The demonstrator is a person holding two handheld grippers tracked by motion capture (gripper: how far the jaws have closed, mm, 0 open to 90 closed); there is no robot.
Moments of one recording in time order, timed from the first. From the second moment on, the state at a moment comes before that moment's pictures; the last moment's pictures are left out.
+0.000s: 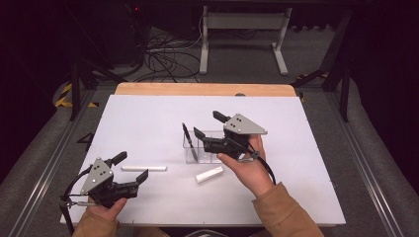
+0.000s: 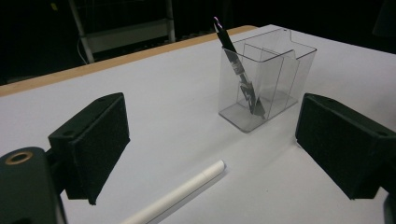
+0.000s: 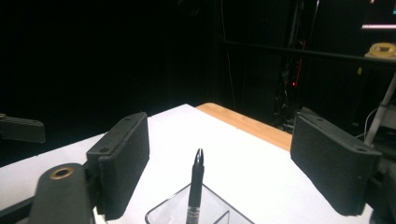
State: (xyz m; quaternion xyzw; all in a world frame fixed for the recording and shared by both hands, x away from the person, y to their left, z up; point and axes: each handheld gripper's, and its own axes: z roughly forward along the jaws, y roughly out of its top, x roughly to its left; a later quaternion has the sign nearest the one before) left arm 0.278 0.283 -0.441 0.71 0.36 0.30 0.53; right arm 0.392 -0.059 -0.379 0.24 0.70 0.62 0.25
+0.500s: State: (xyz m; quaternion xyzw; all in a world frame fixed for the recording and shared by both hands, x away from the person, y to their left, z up) left arm 0.279 0.281 -0.438 0.71 0.36 0.30 0.53; right arm 0.382 -0.087 -0.375 0.22 0.70 0.63 0.25
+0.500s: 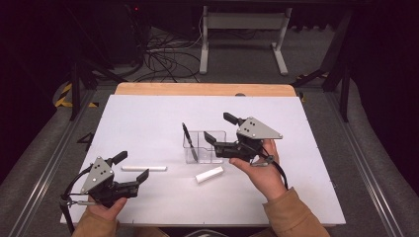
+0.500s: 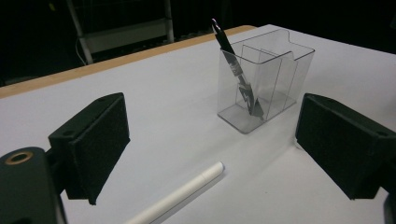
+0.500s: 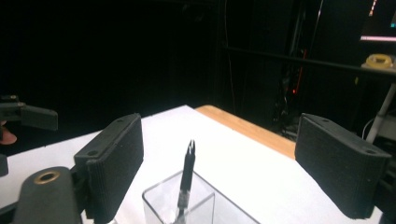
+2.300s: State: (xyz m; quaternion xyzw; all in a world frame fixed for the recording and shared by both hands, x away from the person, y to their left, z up) left arm 0.327 0.282 -0.406 0.80 0.32 0.24 0.44; right arm 0.356 -0.205 -0.439 0.28 0.77 0.54 0.18
